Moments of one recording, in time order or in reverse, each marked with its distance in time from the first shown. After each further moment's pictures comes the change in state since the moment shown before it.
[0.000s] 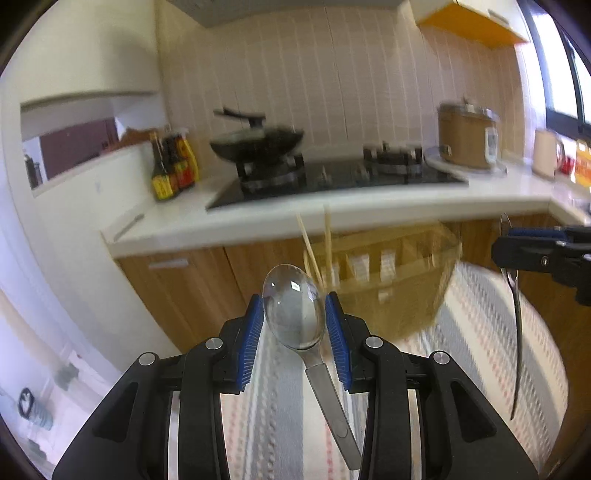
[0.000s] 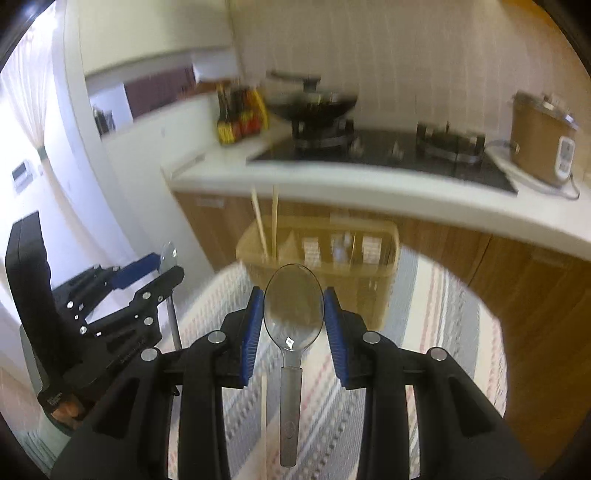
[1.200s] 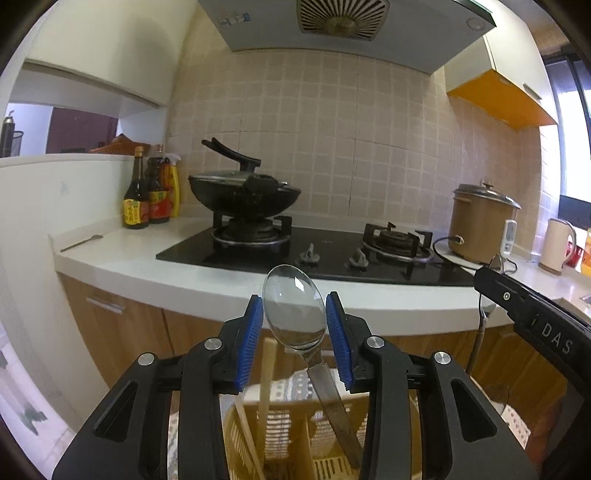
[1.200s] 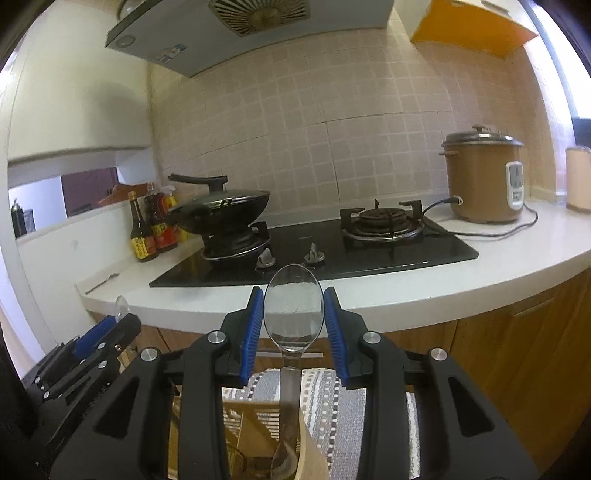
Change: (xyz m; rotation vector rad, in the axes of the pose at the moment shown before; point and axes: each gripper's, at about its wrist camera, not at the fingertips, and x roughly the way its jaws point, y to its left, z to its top) left arm 0.136 -0.038 0.043 -0.208 -0.233 -0.068; right arm 0.093 -0.081 0.028 0.100 -0.381 -0.254
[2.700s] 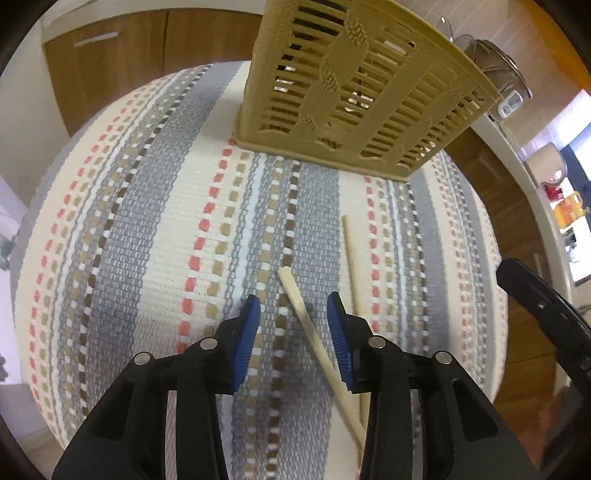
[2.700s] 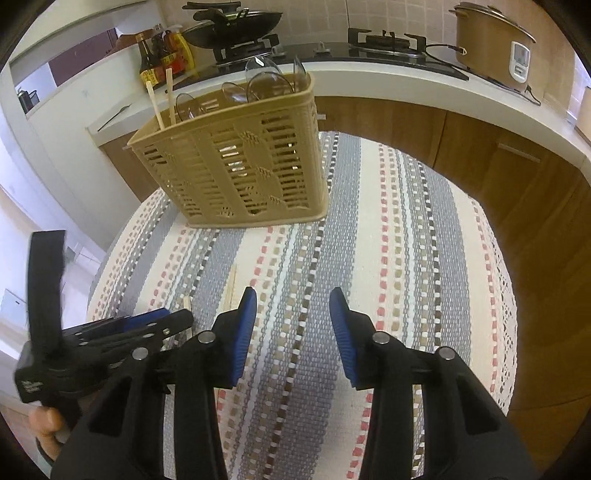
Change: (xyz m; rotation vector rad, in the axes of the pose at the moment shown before) left arm -0.064 0.031 -0.172 -0.211 0.845 -0.143; right arm -0.095 0.003 -0.119 -0.025 0.693 0.014
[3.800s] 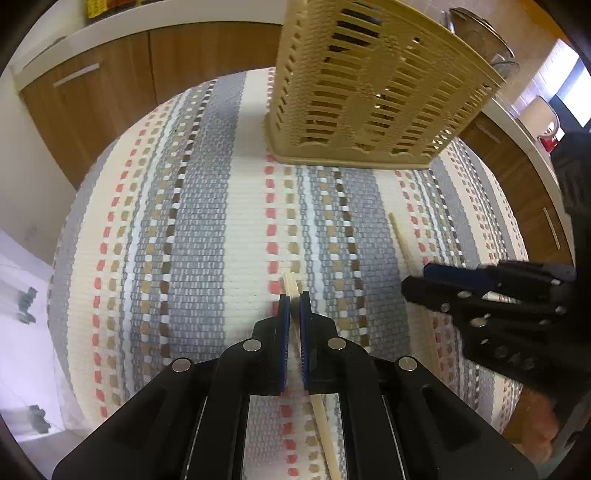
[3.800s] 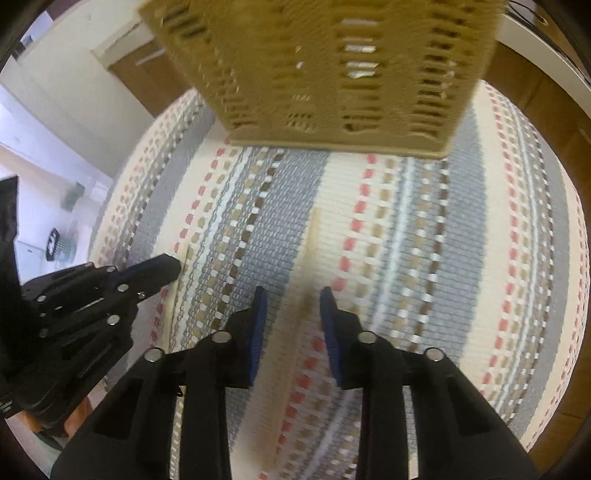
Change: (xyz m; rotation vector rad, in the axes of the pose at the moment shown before) left arm -0.008 0.036 0.021 0.176 0.052 0.028; right arm 0.096 0.078 0.001 -0.109 0.339 0.041
